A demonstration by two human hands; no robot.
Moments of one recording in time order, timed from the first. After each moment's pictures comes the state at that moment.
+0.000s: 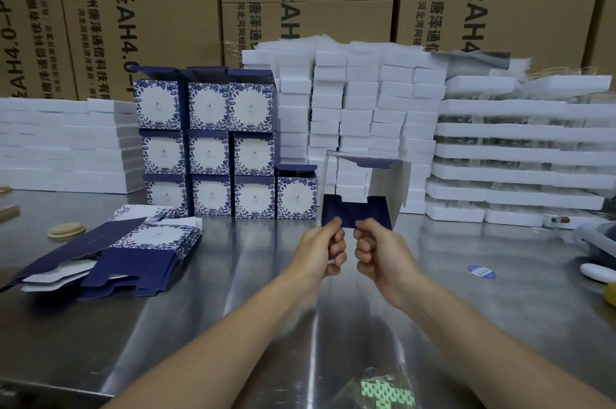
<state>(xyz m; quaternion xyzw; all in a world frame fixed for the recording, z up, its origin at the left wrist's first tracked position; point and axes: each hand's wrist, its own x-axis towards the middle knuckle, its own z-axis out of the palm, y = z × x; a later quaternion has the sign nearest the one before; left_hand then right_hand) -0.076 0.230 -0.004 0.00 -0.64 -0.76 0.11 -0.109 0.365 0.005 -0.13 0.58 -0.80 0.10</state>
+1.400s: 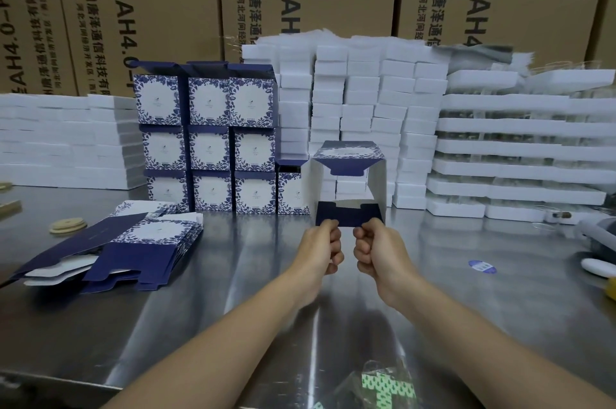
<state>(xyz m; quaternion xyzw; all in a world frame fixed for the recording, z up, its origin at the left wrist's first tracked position) -0.074 0.234 -0.005 0.06 -0.66 -0.74 0.12 -0.094 0.355 0.007 -0.10 0.63 -0.77 0.05</state>
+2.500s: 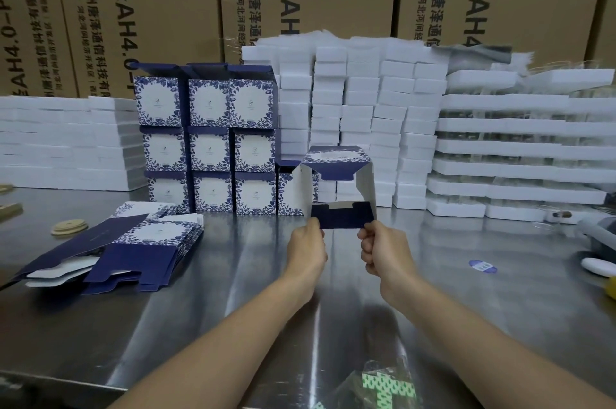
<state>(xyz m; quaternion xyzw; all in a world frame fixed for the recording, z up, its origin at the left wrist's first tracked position) -0.085 0.226 -0.012 0.13 -0.68 -0.69 0.22 -0.105 0.357 0.002 -0.05 0.66 -0.75 0.00</state>
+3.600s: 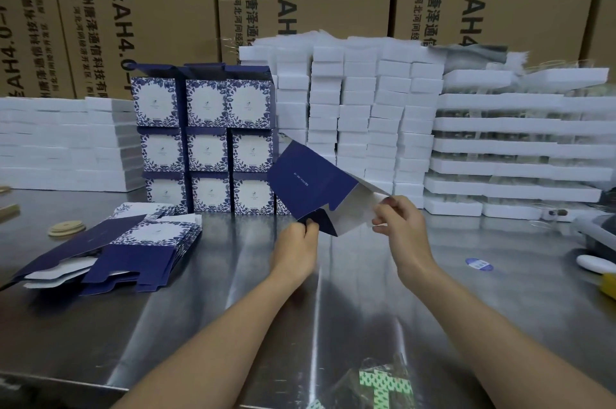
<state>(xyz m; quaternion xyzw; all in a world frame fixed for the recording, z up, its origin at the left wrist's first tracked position) -0.092 0.201 -0.016 0.11 -0.85 -0.43 0.30 -0.126 0.385 0.012 -0.18 0.63 -0.74 -0.15</state>
